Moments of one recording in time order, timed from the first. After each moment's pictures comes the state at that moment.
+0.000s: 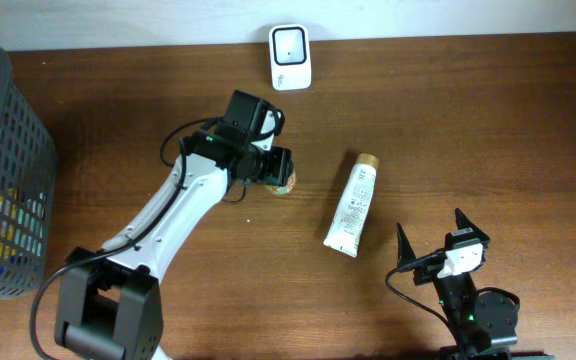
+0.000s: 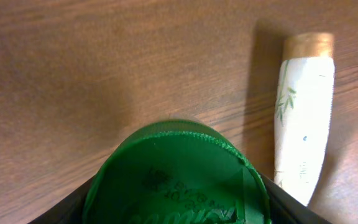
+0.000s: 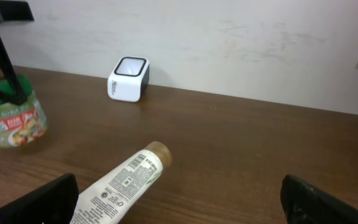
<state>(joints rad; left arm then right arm) -0.42 1.77 1.36 -0.69 0.17 -0.20 0.07 0.01 0.01 -0.07 -0.12 -0.07</state>
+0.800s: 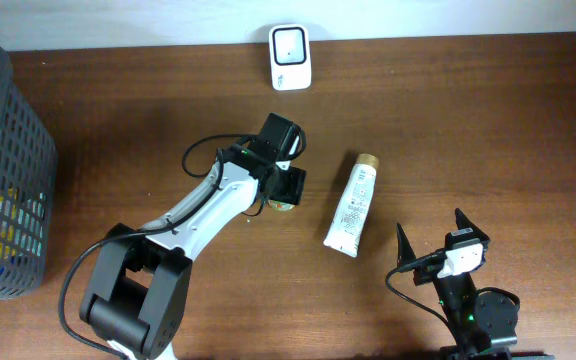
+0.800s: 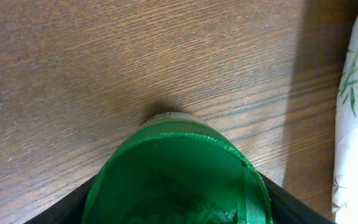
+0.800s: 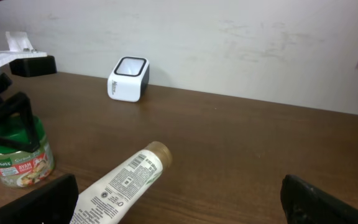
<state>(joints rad) -0.53 1.87 1.31 -0.64 0.01 -0.23 0.07 0.01 0.01 -0.07 -0.12 -0.07</state>
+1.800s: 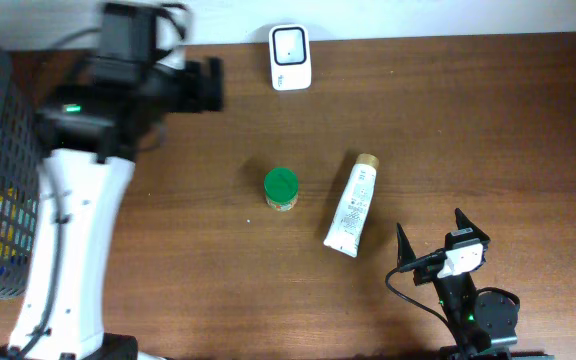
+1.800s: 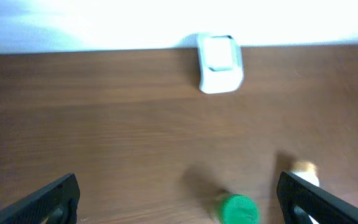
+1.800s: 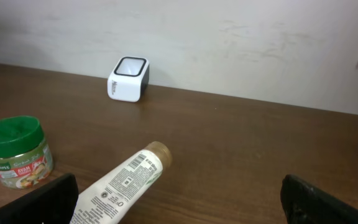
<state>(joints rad) -0.18 1.64 2.00 -1.10 0.02 -0.13 0.07 0.01 0.01 -0.07 -0.12 -0.07</state>
